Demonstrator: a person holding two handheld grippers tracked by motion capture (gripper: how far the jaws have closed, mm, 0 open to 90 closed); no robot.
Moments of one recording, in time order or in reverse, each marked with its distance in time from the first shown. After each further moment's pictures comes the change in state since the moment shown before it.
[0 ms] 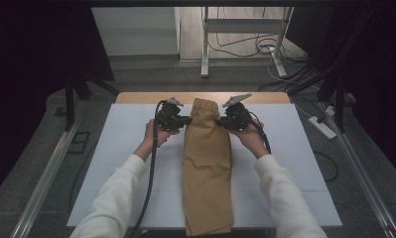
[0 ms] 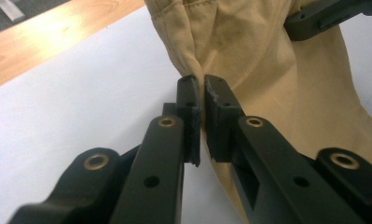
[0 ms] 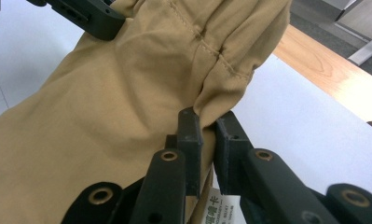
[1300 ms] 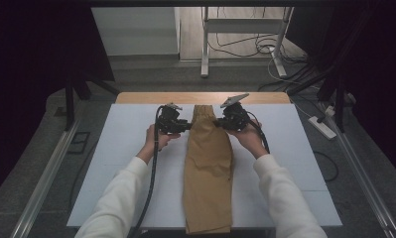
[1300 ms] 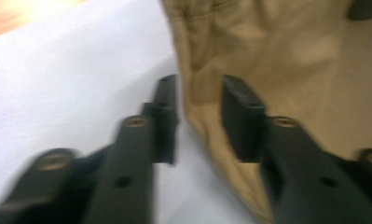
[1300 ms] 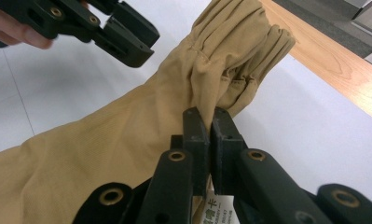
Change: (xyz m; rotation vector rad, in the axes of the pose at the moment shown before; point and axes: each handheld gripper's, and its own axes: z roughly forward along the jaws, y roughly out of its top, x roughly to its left) left arm 0.016 -0.019 0.028 0.038 0.018 -0.078; right arm 0.003 0.003 0.003 0.015 0.042 -0.016
